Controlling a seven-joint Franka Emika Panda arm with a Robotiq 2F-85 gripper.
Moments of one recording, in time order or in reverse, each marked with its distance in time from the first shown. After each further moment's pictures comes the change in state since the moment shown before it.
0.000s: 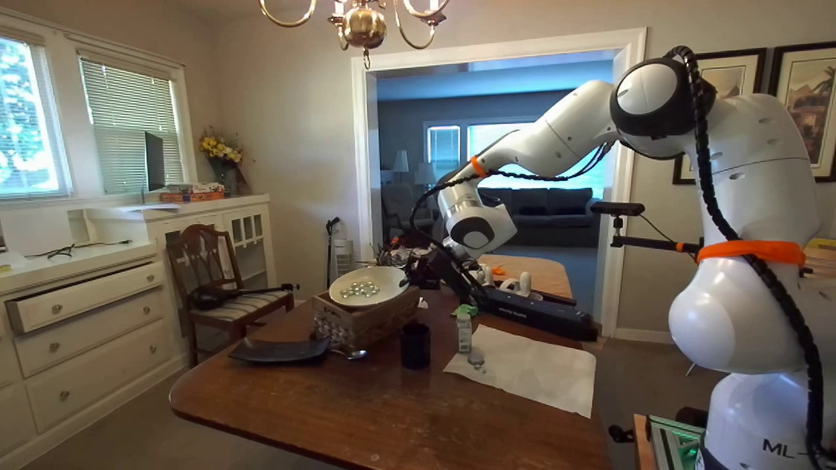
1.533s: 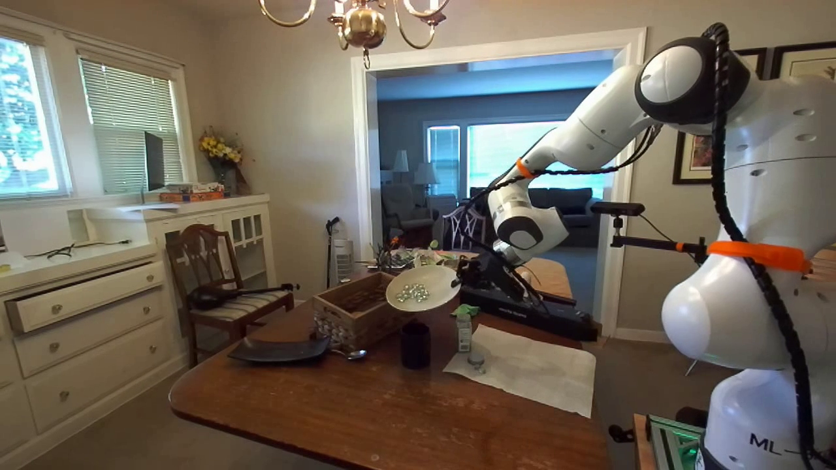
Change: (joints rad) arm -0.208 -0.178 -0.052 -0.207 0.130 -0.127 -0.253
